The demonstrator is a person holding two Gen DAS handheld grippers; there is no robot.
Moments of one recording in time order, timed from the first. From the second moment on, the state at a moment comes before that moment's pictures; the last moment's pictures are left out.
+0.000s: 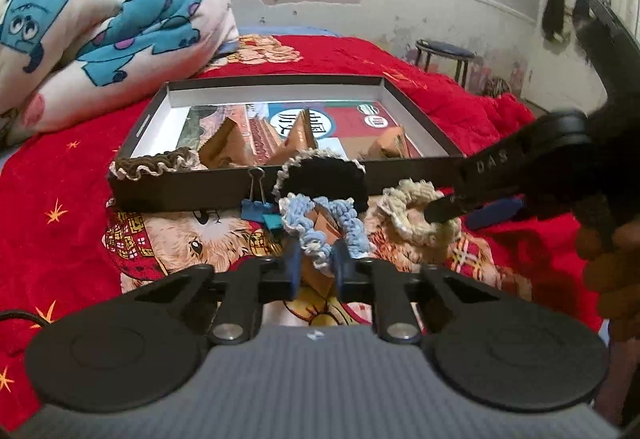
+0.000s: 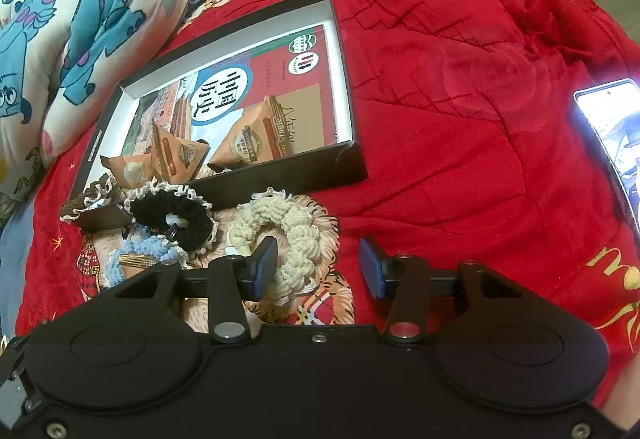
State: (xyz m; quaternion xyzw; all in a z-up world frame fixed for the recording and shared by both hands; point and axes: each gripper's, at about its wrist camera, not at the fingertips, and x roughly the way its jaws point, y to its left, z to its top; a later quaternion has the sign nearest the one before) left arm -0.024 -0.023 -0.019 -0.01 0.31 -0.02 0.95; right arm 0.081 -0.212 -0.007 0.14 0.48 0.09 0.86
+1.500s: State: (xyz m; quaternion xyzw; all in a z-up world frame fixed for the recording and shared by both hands) left arm -0.054 -0.037 0.001 0.00 0.21 -0.13 0.97; right arm 0.080 -0.214 0.010 0.17 0.45 0.12 0.87
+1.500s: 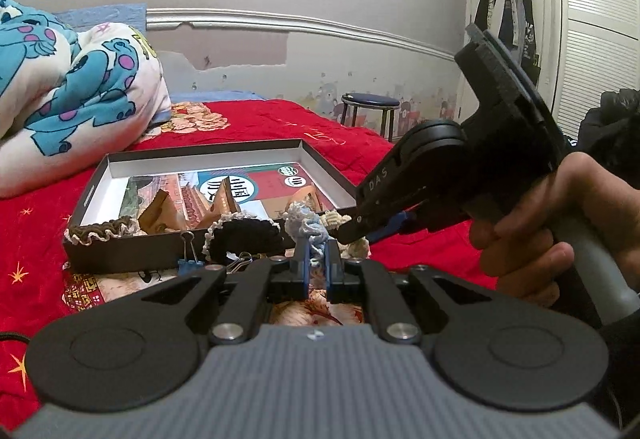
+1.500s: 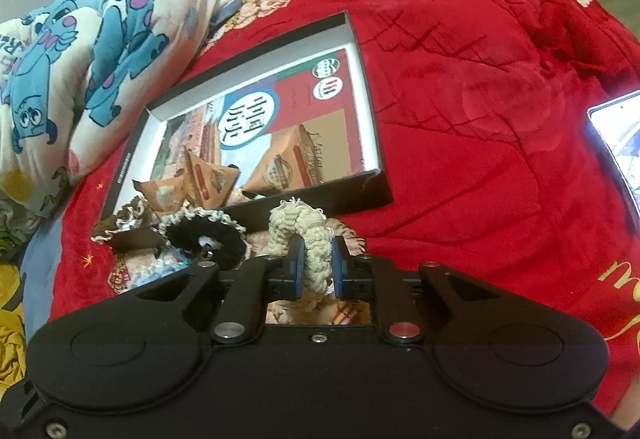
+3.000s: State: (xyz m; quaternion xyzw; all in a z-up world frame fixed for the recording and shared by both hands) left arm -0.050 0.017 0.036 -0.06 0.15 -0.03 0.99; right arm 0.088 -0.197 0.047 0.23 0.40 0.16 0.87
